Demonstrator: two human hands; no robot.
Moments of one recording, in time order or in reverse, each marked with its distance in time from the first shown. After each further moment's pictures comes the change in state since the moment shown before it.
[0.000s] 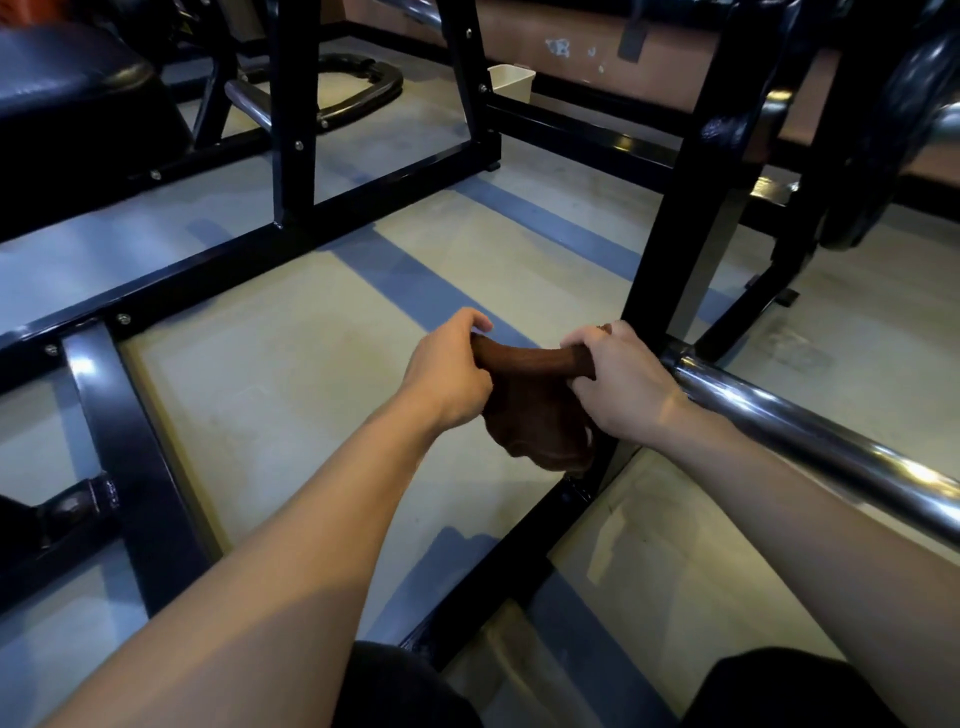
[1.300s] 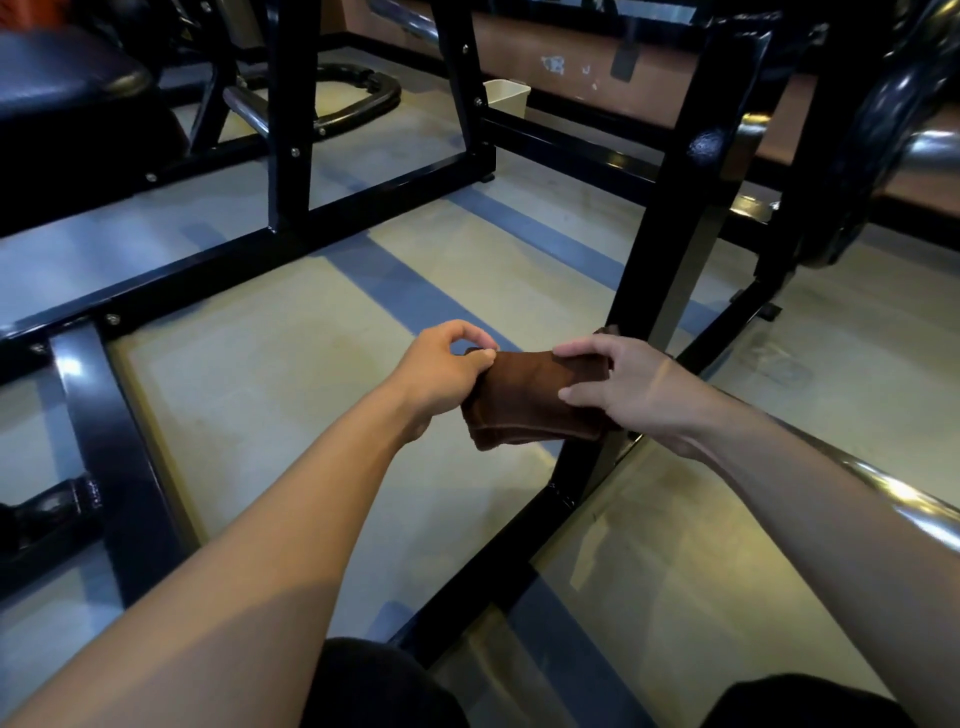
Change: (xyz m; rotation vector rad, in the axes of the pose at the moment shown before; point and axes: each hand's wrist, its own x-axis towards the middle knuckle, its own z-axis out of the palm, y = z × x) left_hand -0.002 0.008 0.000 -0.393 -0.048 -0.137; right_hand -0.021 0.003 -0.030 0.580 -0.146 0.165
